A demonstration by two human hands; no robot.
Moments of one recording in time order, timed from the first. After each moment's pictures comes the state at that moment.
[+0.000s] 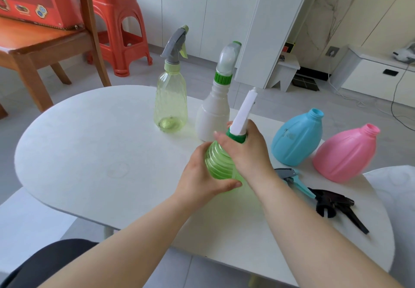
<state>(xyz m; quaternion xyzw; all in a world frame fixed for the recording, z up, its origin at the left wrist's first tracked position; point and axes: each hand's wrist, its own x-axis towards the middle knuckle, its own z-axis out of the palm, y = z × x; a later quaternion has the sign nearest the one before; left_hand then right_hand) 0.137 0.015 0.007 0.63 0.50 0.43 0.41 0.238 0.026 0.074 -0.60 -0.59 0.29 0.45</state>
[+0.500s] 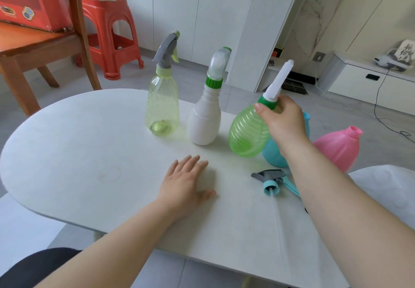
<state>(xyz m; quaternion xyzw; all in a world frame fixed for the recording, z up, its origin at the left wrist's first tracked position) 0.123 0.018 -0.008 0.80 0.54 0.18 0.20 0.299 0.062 0.113 -0.62 -0.56 0.20 0.51</state>
